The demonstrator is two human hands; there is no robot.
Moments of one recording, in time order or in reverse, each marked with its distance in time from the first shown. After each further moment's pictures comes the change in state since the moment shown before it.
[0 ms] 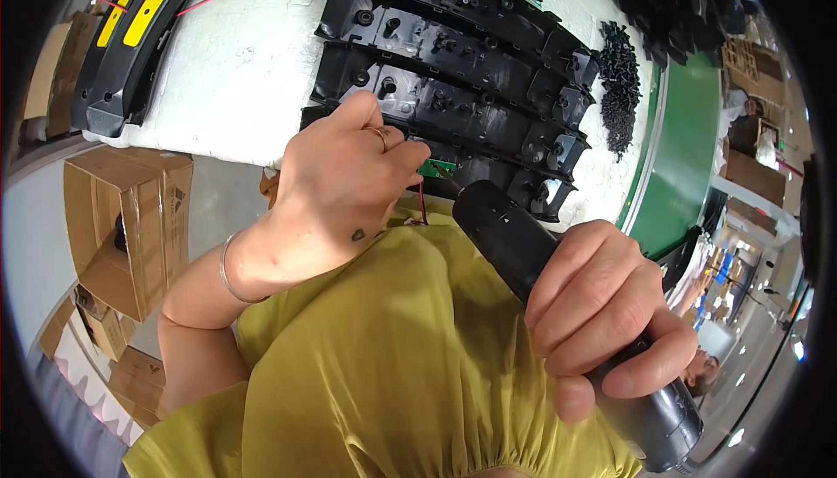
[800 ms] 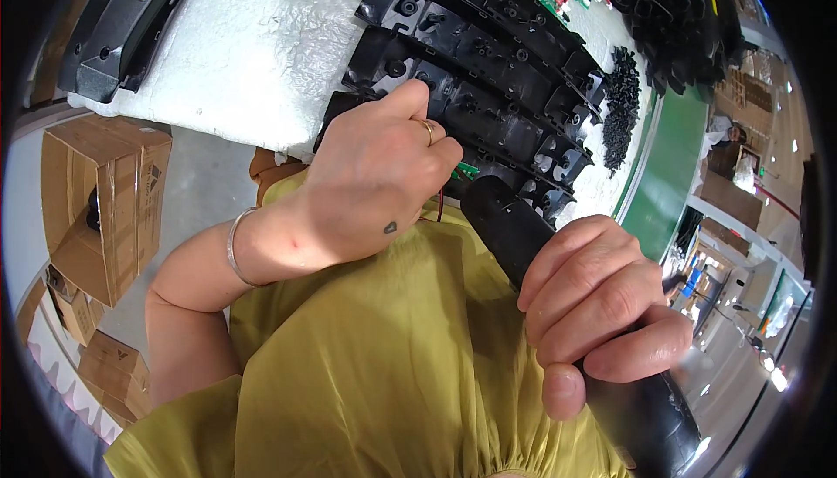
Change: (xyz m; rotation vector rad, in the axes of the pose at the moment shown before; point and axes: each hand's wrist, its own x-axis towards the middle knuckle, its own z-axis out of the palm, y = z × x) left_hand 0.003 -0.008 0.008 -0.171 0.009 0.011; right_hand 0.024 0.001 0.012 -0.130 -0.092 0.305
